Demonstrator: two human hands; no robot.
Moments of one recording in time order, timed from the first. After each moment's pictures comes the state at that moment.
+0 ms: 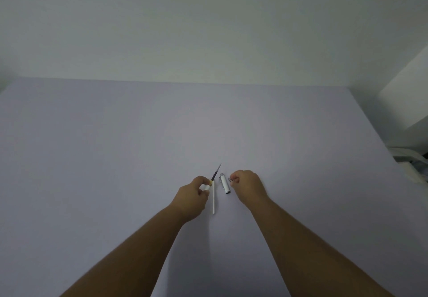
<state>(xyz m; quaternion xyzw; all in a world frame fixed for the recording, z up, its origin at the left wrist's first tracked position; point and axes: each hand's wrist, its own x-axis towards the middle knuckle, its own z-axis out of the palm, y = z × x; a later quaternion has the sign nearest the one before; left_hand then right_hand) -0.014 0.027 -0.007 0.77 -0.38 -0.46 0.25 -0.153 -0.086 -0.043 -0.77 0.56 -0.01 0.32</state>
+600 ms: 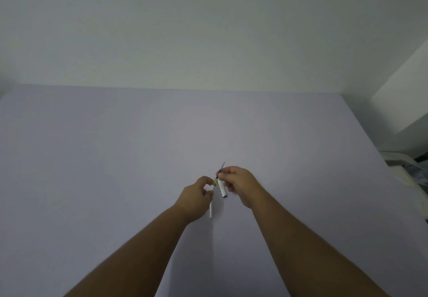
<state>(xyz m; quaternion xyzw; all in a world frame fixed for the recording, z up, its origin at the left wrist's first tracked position) -0.025 0.019 0.006 0.76 -0.41 -0.44 0.24 -0.145 -0.081 -0.001 -0.53 0.51 -0.13 0.67</state>
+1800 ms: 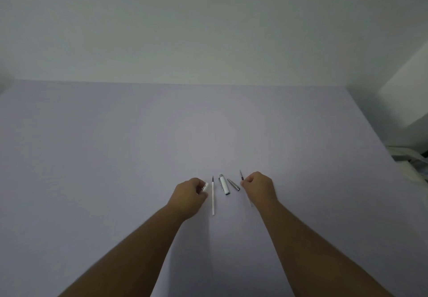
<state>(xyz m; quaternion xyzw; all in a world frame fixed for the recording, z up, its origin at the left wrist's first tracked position) -0.009 0.021 -0.008 0.81 -0.42 -0.36 0.20 -0.172 -0.087 -0.032 -0.65 0.67 -0.05 0.36</state>
